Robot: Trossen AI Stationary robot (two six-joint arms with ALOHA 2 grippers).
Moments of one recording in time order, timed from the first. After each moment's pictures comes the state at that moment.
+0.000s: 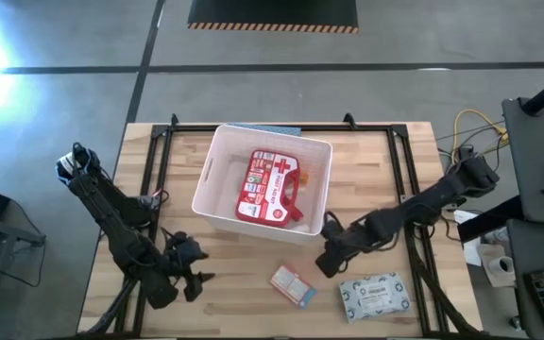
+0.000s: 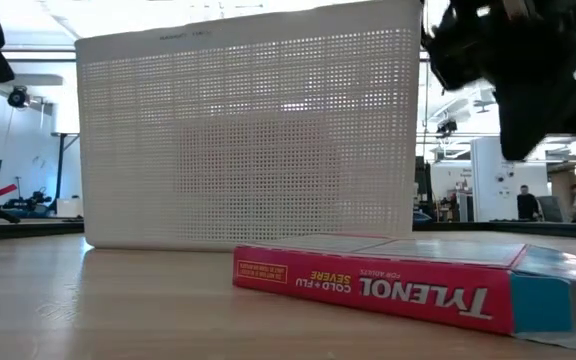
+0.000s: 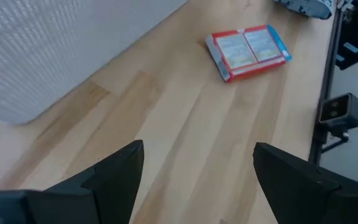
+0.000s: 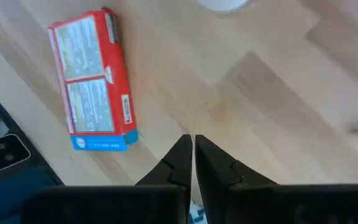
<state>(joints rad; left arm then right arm) -0.91 1.28 0.93 -0.71 -0.62 -1.35 0.43 1.51 0.94 -0.54 0.00 1.32</state>
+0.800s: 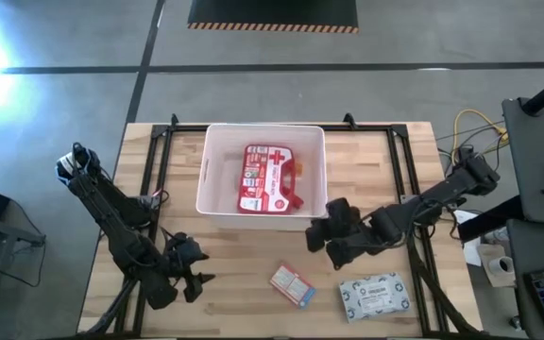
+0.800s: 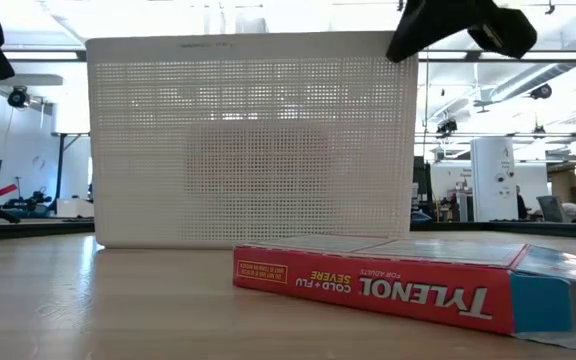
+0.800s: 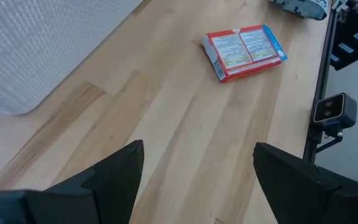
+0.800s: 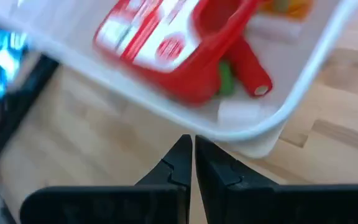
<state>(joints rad) -0.91 1.28 0.94 -0.70 -0.62 -1.35 0.48 1.51 1.22 -0.77 0.70 1.54</state>
